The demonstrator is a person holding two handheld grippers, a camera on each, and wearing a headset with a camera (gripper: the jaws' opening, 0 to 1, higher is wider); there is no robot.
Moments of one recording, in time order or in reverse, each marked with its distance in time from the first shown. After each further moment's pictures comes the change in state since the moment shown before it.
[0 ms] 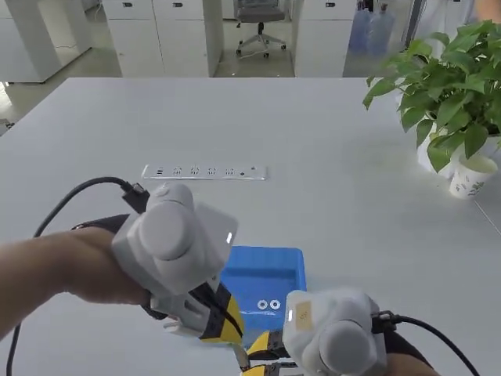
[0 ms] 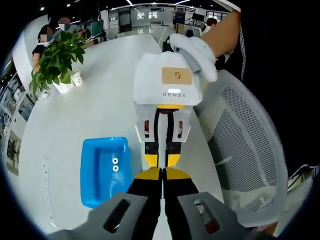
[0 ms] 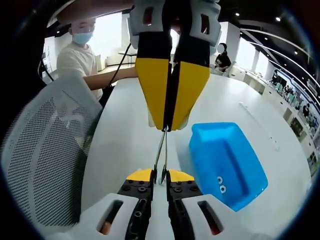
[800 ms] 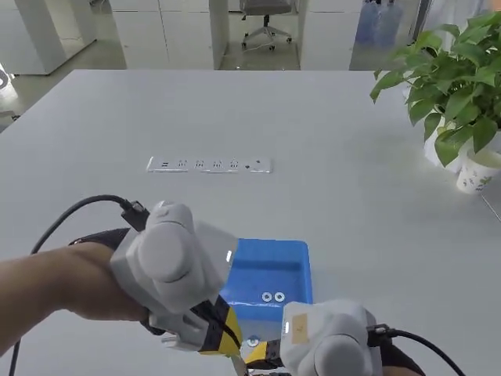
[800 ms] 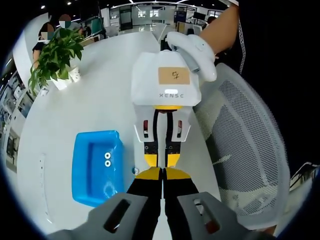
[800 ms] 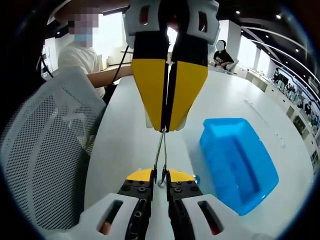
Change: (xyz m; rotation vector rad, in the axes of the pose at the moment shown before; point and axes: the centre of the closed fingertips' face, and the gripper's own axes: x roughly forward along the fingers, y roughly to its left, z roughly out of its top) left arm 0.011 -0.015 -0.011 -0.012 0.016 0.001; right arm 0.013 0.015 -0.008 0.010 0.008 0.025
